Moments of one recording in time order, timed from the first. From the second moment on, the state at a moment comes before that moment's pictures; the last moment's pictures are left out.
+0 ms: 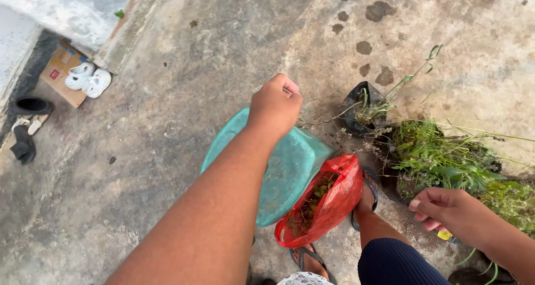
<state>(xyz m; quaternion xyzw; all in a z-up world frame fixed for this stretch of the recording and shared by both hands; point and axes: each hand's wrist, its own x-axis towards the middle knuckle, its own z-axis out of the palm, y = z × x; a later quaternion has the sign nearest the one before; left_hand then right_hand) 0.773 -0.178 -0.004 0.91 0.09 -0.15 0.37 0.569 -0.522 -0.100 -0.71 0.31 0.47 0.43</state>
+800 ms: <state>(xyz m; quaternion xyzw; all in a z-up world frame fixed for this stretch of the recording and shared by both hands) 0.937 -0.360 -0.336 0.93 -0.11 -0.32 0.13 0.711 -0.524 -0.333 -0.81 0.20 0.43 0.35</state>
